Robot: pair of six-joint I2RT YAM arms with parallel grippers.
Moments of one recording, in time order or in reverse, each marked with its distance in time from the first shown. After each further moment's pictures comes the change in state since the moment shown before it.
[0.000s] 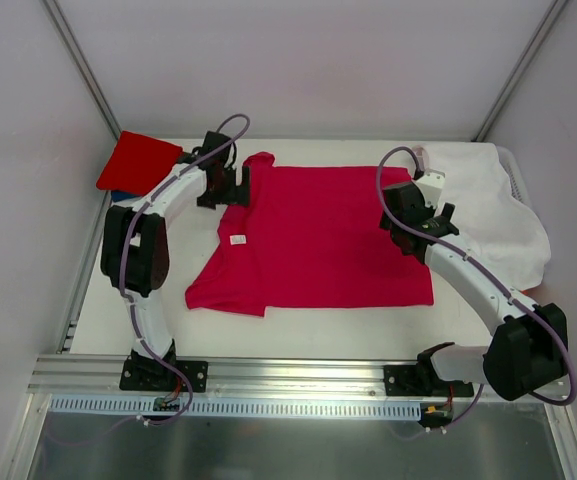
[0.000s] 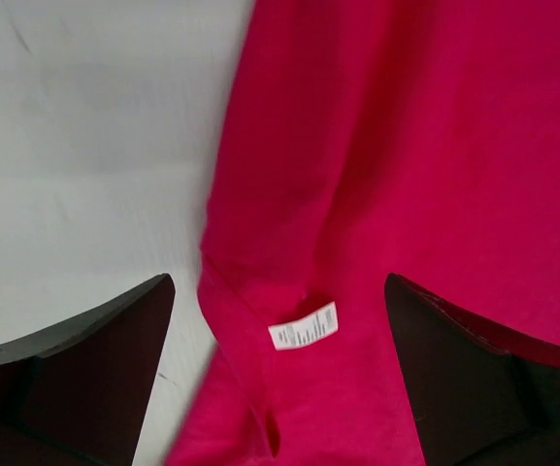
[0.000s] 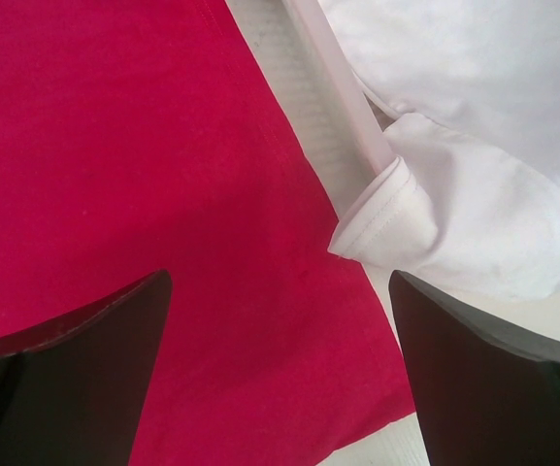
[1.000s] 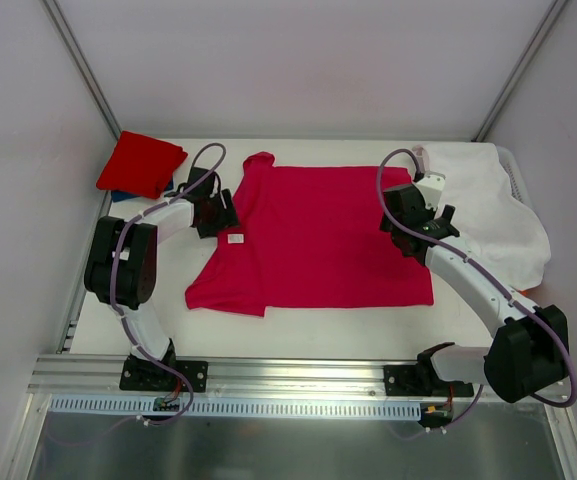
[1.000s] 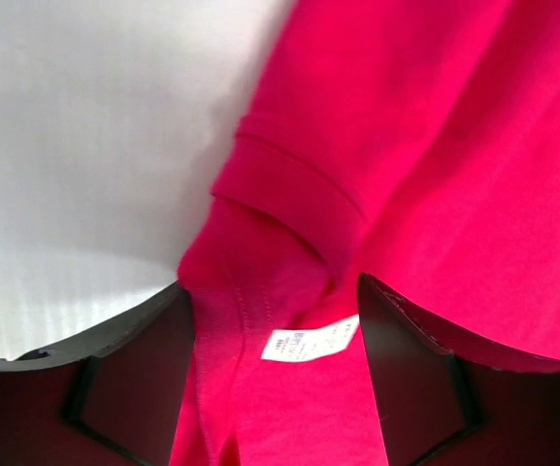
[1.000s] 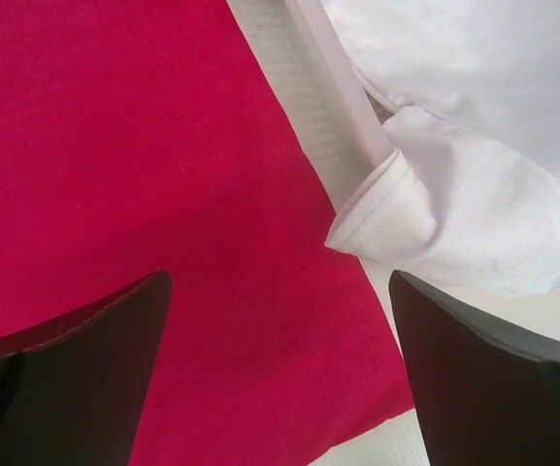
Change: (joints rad) left arm 0.082 -0.121 -0.500 0.360 0.172 -0.299; right arm 0.000 -0.011 -0.016 0.000 -0.004 0.000
